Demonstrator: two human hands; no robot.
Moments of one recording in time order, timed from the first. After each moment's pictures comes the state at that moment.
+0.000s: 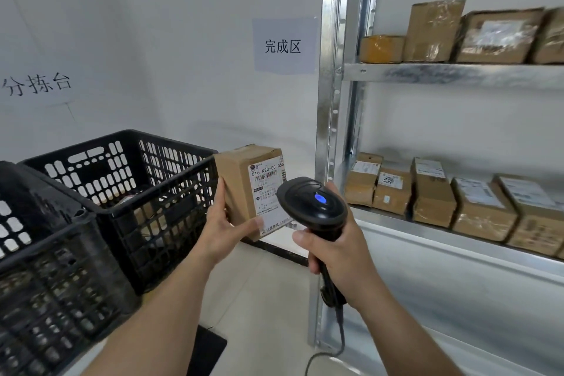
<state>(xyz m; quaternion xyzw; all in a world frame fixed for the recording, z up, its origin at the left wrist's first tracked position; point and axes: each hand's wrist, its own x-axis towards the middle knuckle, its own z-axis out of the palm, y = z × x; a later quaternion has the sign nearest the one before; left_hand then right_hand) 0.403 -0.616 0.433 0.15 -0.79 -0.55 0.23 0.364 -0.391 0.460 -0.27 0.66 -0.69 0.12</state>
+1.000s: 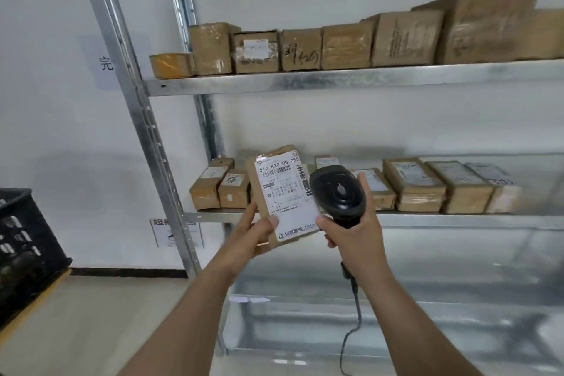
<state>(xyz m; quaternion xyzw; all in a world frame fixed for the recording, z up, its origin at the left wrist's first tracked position) 0.313 -0.261 0.456 -0.03 -0.75 -0.66 0.00 0.298 -0.068 0.454 -0.07 0.71 -0.69 -0.15</state>
